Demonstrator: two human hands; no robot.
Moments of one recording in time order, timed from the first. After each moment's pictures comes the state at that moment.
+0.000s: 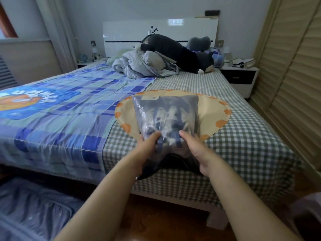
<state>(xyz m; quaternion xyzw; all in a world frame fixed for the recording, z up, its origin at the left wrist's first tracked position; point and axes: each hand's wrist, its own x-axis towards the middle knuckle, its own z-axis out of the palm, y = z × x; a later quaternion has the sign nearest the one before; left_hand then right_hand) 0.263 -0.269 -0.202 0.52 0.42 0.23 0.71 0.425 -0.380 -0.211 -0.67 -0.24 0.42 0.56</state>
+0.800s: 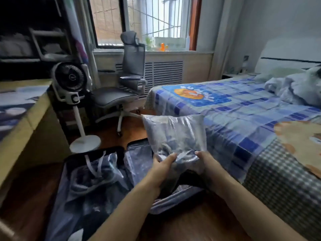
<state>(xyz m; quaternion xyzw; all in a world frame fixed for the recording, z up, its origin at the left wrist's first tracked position) -0.178 -0.416 -0.192 0.27 0.51 0.58 0.57 -0.006 -0.355 -0.198 -0.46 -0.44 0.67 0.38</state>
